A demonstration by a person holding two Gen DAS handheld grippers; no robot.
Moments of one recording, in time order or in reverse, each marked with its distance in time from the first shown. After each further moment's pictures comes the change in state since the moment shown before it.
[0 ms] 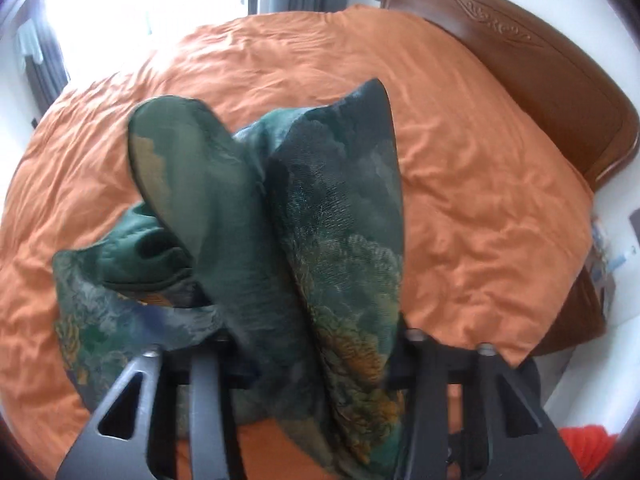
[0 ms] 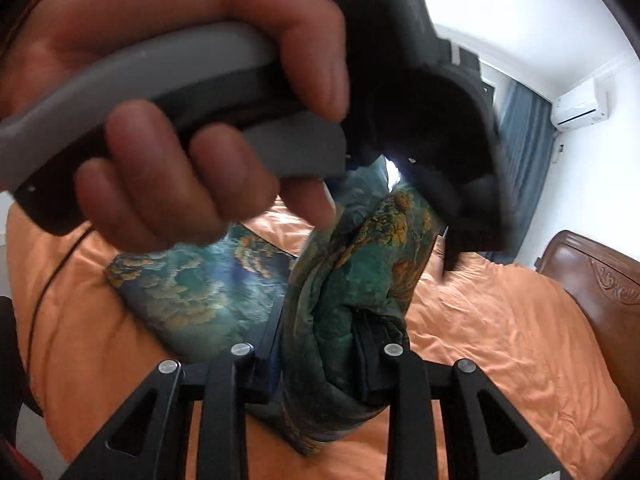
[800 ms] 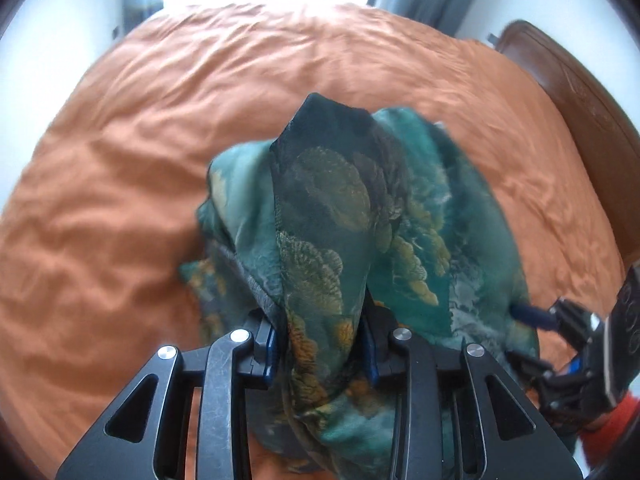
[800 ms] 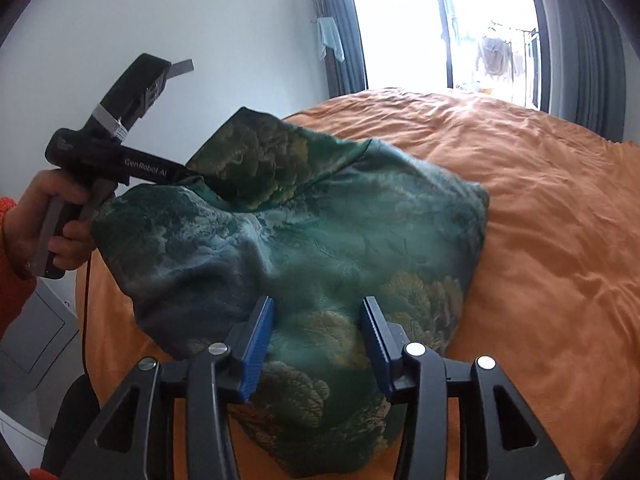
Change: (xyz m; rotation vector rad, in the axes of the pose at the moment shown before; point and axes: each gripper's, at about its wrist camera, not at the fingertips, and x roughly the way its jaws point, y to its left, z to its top) left arm 0.023 0.274 -0.077 -0.335 -0.010 0.090; right arm 0.173 0.021 0.029 0.287 0.342 0.490
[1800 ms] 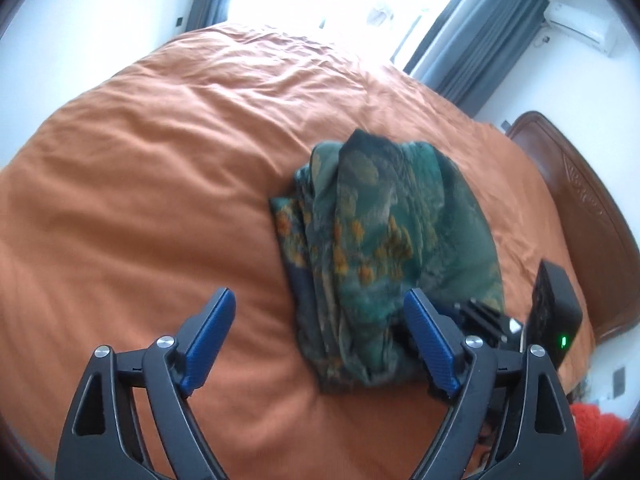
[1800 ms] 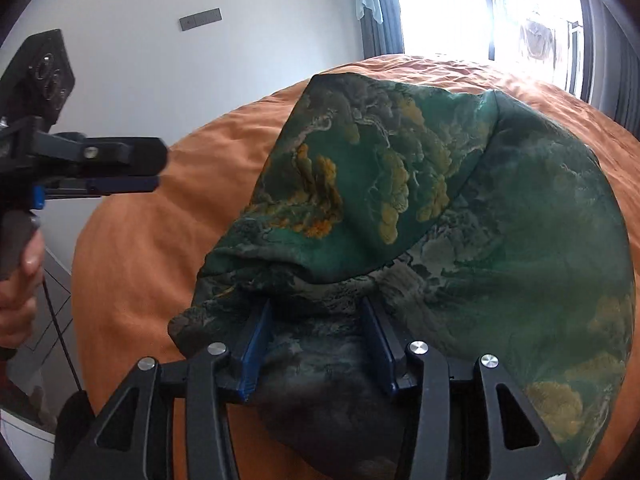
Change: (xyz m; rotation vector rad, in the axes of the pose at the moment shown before) left arm -0.069 0.073 -0.112 -0.226 -0.223 -0.070; right arm 0.130 0.111 0.016 -0.074 0.102 0.032
